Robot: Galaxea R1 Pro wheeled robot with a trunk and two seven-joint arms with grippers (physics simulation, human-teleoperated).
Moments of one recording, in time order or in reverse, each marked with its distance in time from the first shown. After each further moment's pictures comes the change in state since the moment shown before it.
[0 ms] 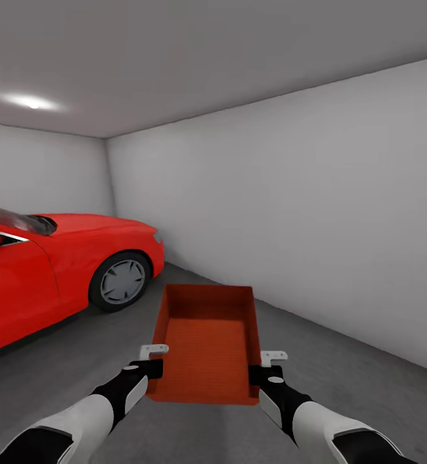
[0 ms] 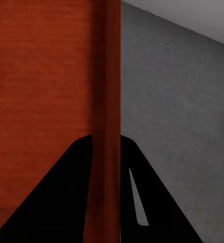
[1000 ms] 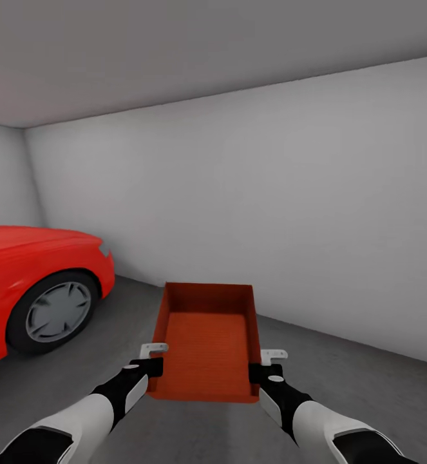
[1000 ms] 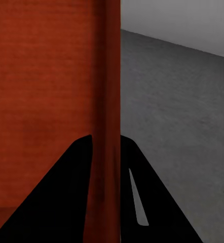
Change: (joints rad) left arm 0.000 0.000 0.000 -0.011 0.000 0.000 0.002; right arm 0.000 -0.001 0.004 -0.011 -0.002 0.000 0.000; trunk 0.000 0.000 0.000
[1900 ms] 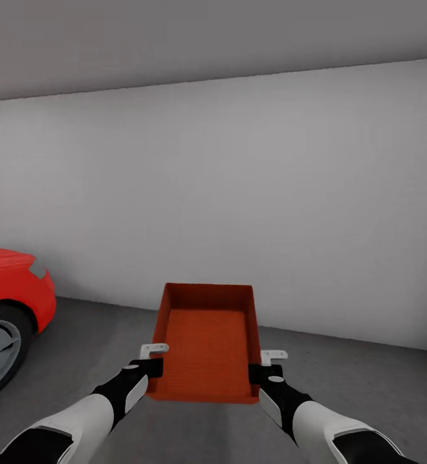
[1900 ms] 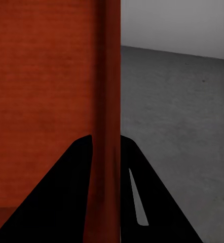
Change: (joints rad) left arm 0.000 0.000 0.000 0.004 0.000 0.001 -0.001; right arm 0.000 0.000 -0.002 0.004 0.001 0.000 0.000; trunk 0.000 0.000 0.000
